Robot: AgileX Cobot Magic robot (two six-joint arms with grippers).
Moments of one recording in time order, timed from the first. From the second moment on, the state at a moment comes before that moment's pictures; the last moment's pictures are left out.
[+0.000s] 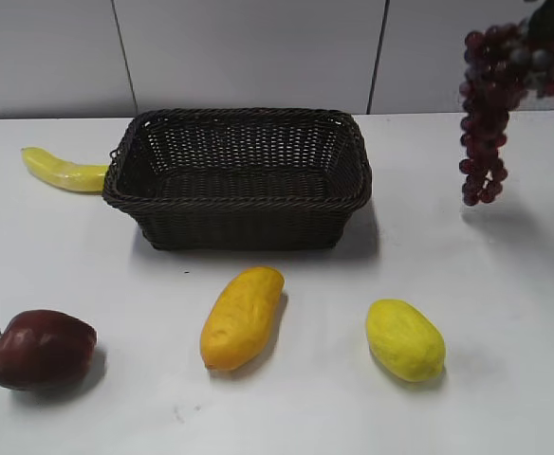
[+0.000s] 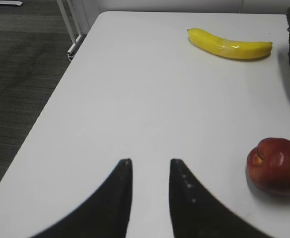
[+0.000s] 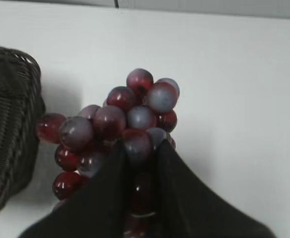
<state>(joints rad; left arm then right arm) 0.06 0.00 -0.48 0.08 1.08 0.04 0.10 1.59 -1.42 0.16 0.68 -0.12</state>
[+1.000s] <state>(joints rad) 0.06 0.00 -0.48 0.08 1.08 0.04 0.50 1.83 -1.73 0.29 0.68 -0.17</state>
